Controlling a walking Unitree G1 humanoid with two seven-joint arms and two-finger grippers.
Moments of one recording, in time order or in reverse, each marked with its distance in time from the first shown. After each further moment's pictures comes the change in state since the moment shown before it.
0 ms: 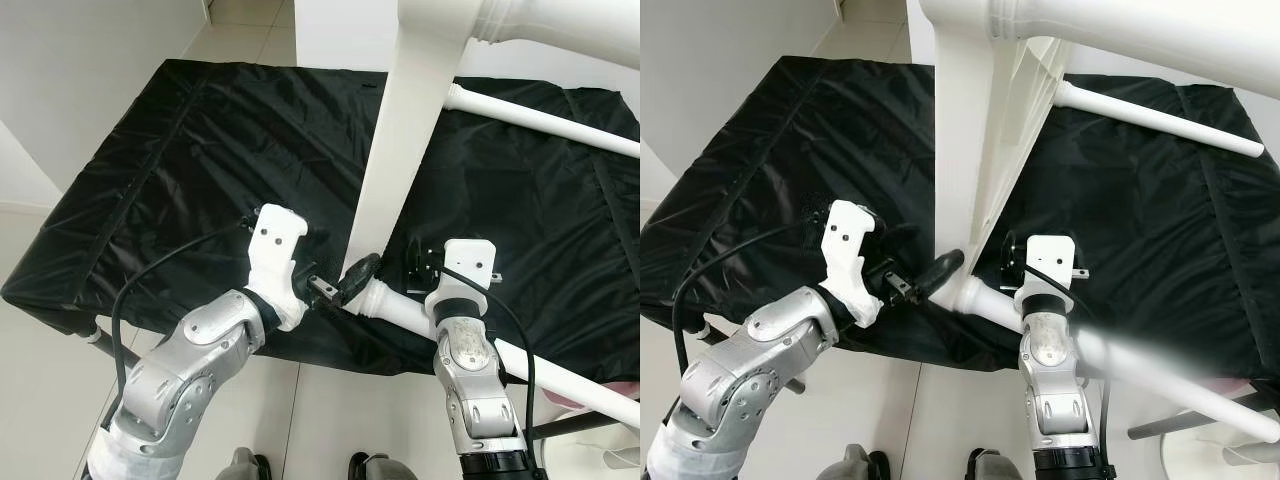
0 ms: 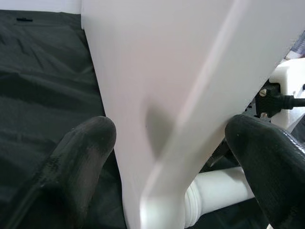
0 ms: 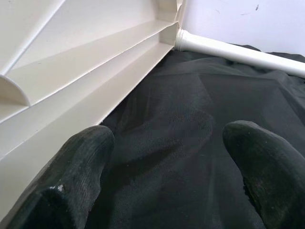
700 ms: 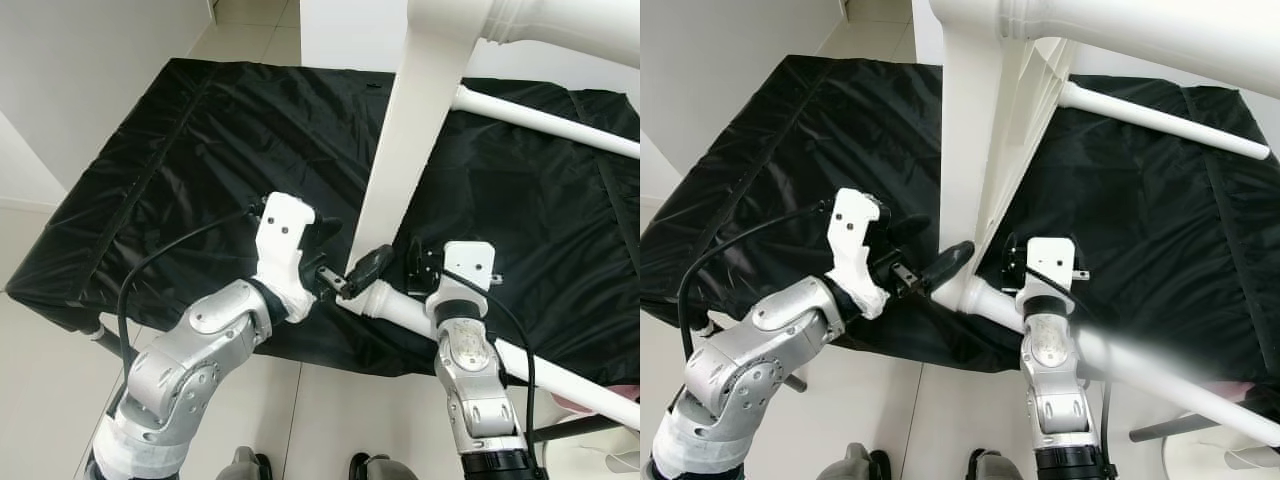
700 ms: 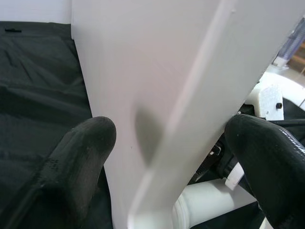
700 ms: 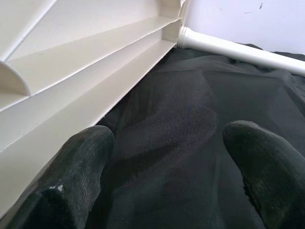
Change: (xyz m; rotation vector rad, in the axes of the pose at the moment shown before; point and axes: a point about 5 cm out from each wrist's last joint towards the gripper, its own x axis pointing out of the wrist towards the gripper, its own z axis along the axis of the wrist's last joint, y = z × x) left arm 0.006 -0.005 0.008 0.012 -0.012 -0.054; right arm 0.001 -0.002 -0.005 -0.013 0.005 -0.001
